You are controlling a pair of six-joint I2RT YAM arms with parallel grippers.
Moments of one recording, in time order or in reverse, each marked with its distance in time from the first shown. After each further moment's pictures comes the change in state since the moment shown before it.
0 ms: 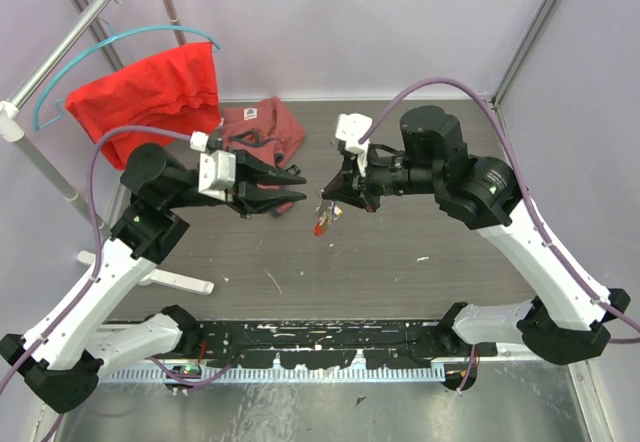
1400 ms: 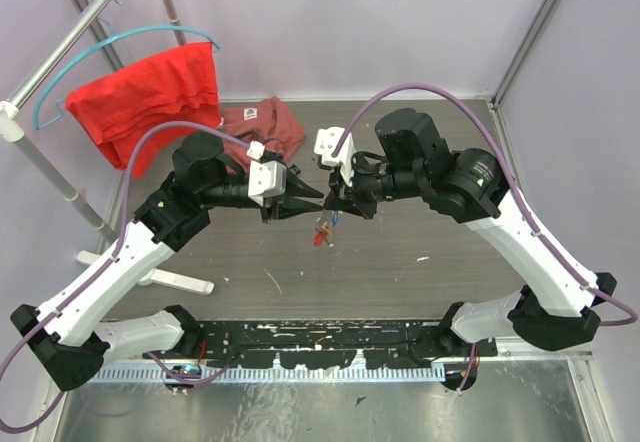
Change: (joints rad) left arm -0.090 0.129 0.075 -0.390 -0.074 0.325; right arm 0.108 0.108 0.151 -0.257 0.164 -0.082
